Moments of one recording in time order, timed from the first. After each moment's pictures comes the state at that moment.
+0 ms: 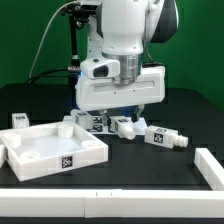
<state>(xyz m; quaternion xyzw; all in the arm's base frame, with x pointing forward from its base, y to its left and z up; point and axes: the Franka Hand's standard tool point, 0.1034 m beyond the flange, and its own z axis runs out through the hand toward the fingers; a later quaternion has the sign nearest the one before) 0.352 0.018 0.016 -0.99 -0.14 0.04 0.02</state>
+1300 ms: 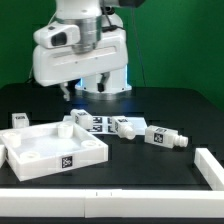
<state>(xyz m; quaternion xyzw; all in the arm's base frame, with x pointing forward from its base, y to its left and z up) 0.393 -0.100 0.089 -0.96 -0.26 0.05 0.07</state>
